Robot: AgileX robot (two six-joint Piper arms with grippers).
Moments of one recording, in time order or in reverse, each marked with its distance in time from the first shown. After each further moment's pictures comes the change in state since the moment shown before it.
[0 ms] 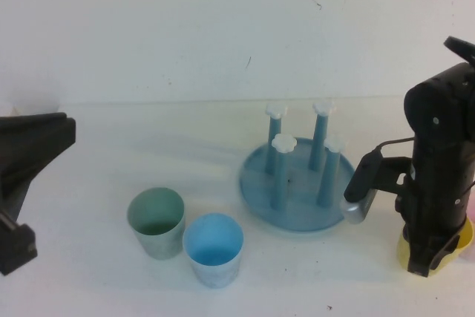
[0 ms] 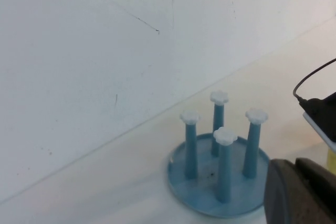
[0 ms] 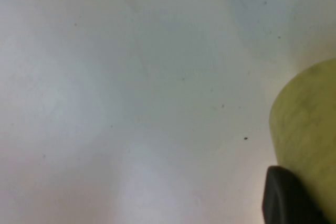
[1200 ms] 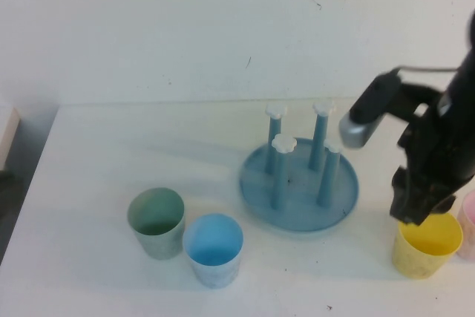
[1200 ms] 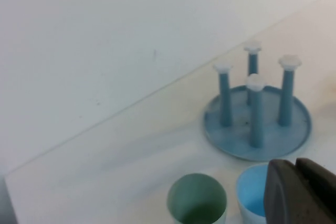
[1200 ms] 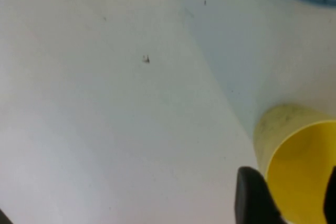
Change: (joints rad) right arm 0.002 -0.188 -0.121 0.168 0.028 0.052; left arm 0.000 -0.184 0.000 0.334 0.058 -0.261
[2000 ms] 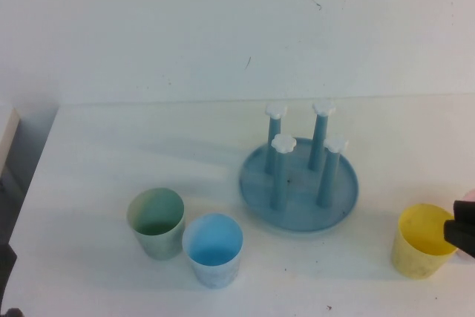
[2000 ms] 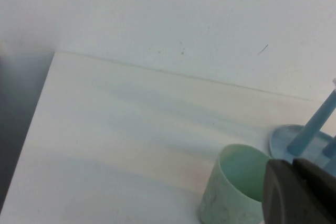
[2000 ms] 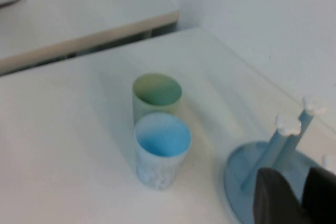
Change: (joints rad) right arm 0.000 -0.954 0.770 0.760 -0.764 -0.578; left arm 0.000 -0.212 0.599 -0.201 -0.576 -0.251
